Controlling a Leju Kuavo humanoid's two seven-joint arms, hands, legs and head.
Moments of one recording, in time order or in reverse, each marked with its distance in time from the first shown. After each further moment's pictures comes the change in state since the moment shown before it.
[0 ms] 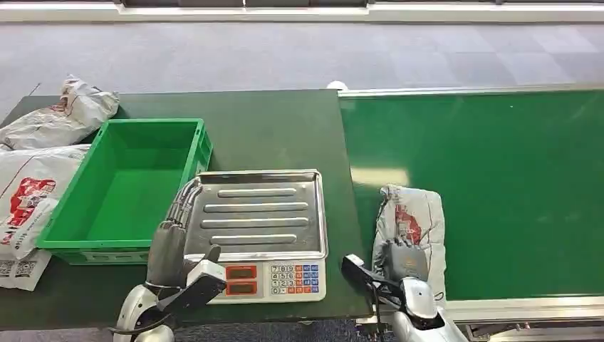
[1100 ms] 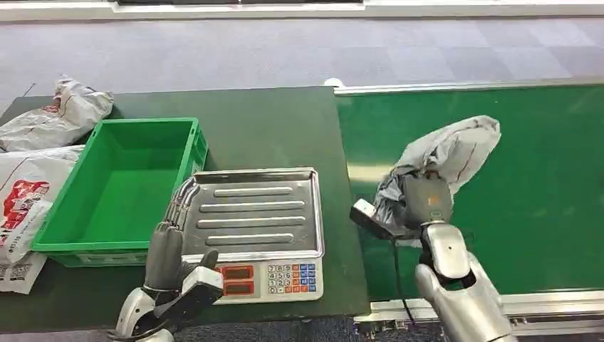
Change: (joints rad) left arm 0.020 -0.025 0.000 -0.045 0.009 0.010 -0.045; right arm -0.210 -0.105 -0.024 -0.406 0.075 -0.020 -0.169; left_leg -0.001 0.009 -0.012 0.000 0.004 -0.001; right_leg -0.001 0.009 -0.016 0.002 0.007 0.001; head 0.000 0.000
